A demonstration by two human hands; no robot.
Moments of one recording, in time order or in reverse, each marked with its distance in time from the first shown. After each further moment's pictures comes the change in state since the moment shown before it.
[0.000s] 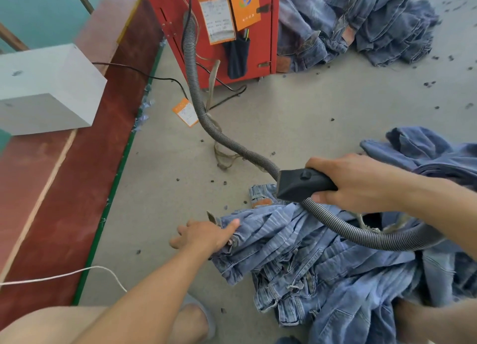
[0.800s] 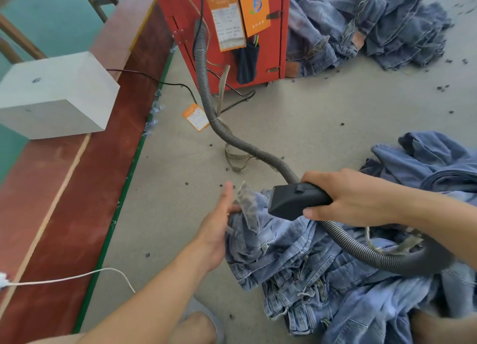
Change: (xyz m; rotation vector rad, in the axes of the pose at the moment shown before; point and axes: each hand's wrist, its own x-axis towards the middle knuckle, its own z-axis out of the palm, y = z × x) left_hand -0.036 -0.003 -0.028 -1.352 -0.315 0.402; right_hand 0.009 -0.026 0.007 0.214 -0.088 -0.011
